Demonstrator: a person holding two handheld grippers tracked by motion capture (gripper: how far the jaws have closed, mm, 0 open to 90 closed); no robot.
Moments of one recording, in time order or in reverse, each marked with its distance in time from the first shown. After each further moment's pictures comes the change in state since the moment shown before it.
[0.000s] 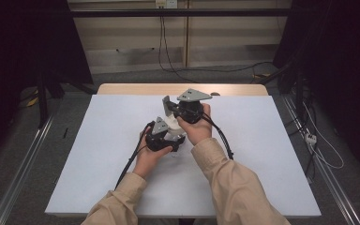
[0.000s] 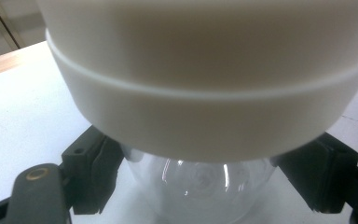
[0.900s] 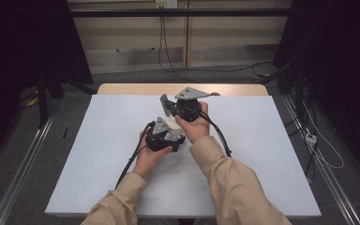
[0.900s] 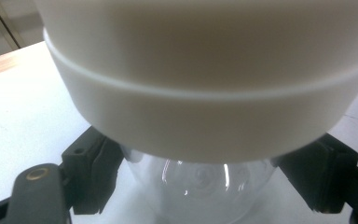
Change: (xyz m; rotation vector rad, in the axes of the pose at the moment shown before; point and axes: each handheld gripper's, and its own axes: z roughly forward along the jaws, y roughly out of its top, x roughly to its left) left arm -0.001 0.000 0.001 0.003 -0.005 0.001; right arm -0.002 0.002 0.009 0.006 0.012 0.004
